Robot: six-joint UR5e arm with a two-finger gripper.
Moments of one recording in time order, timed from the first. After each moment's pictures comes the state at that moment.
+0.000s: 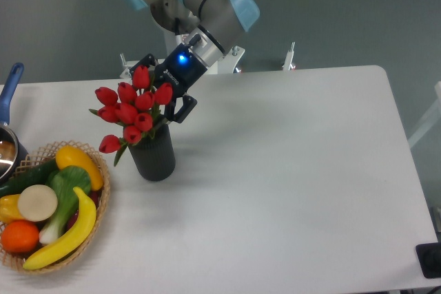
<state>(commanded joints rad) 2.62 -1.53 -2.33 -0.74 0.42 1.34</state>
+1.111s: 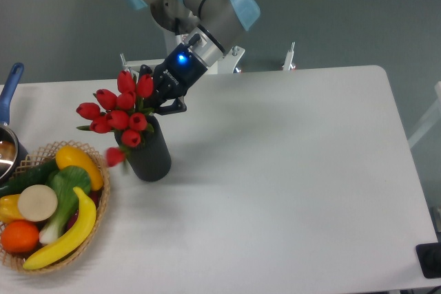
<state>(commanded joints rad) 2.63 -1.50 -2.31 -0.74 0.42 1.33</state>
